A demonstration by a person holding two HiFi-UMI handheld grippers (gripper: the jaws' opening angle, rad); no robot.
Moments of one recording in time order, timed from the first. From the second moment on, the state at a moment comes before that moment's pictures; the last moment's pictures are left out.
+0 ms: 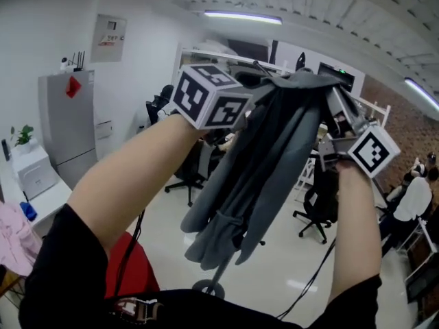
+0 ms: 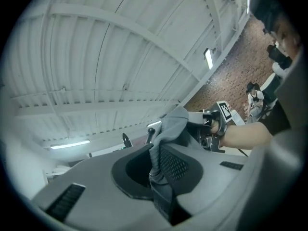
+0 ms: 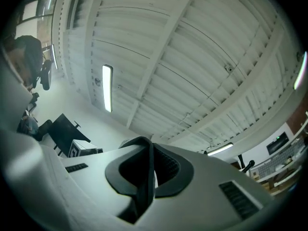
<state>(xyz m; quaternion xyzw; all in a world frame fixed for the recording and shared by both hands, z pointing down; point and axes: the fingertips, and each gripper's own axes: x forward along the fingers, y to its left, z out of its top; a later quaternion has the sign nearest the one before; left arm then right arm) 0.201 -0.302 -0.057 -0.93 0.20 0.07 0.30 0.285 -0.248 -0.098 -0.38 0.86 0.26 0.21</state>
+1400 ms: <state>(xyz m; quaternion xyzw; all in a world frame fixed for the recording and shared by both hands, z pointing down) 0.260 -0.359 -0.040 -0.95 0.21 0.09 0.22 0.293 -0.340 -0.025 -0.48 0.86 0.10 0.11</state>
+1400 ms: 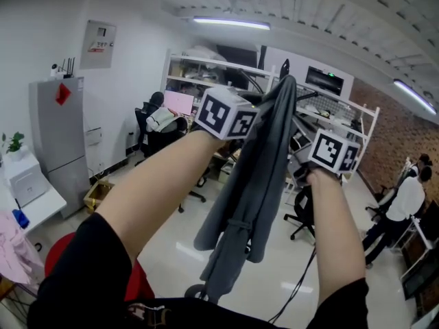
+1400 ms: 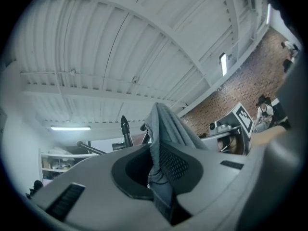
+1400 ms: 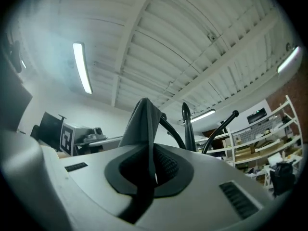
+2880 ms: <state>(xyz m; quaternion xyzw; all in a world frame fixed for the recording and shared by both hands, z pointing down) 0.189 -0.342 0.031 -0.95 0.22 0.16 0.18 0.345 -0.285 -0.007 -0.56 0.78 0.23 0.16</state>
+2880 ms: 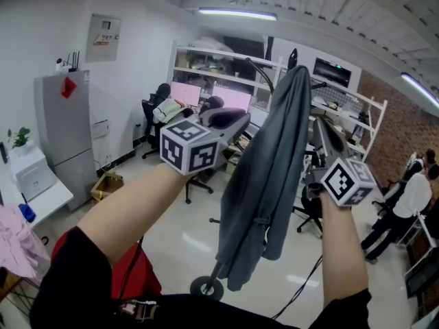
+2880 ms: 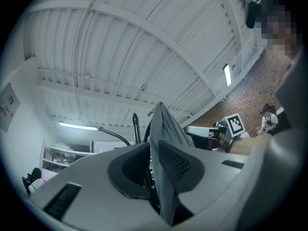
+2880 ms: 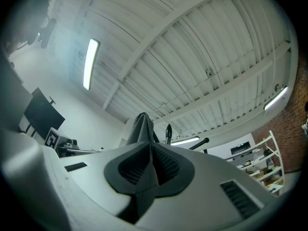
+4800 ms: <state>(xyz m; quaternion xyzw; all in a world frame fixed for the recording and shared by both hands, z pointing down) 0.255 -0.346 -0.103 -0.91 0.21 0.18 0.31 0.314 -0.324 -0.112 -0.54 0.77 0.32 0.14</state>
